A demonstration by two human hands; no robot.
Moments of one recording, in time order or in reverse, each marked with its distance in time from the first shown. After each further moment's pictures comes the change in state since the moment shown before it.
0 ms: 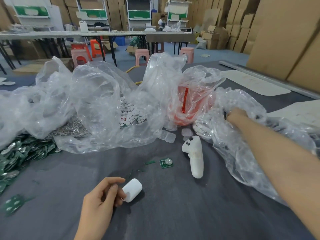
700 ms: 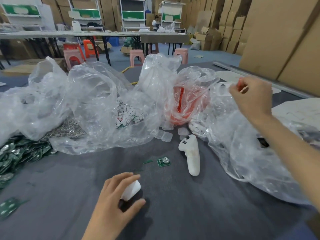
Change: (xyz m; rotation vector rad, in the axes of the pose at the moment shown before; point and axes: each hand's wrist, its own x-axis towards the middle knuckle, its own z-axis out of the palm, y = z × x) left_hand -0.003 -0.002 0.008 0.485 -0.170 0.391; right_hand -0.121 -0.021 -0.091 0.358 0.680 -0.528
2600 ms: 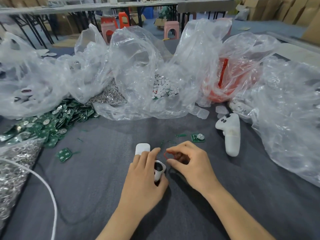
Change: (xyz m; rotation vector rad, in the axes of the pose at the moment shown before) left_hand -0.023 0.014 0.003 0.272 -0.022 -0.185; right_hand -0.239 -0.119 0.061 0.685 -0.813 0.064
